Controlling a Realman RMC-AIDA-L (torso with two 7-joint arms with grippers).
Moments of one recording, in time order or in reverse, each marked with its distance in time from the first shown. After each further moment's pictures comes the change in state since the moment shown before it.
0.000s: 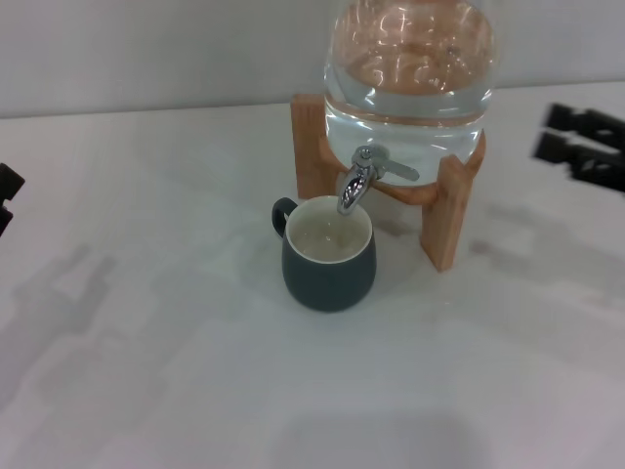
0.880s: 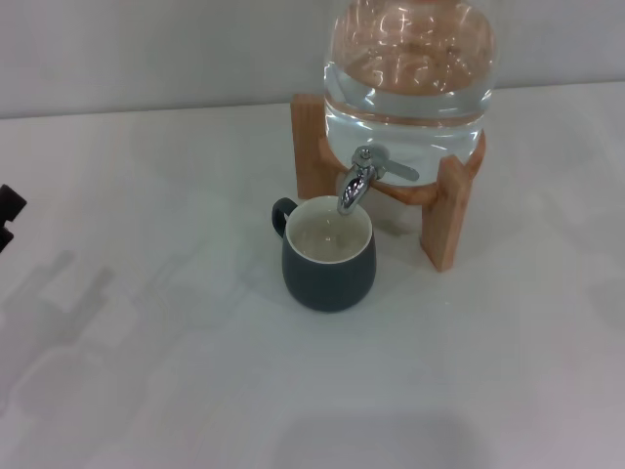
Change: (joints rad) left arm 0.026 0.000 0.005 0.030 0.020 0.013 -0.078; right arm -0.058 -0.033 0.643 -0.003 -0.317 -0.194 -0.008
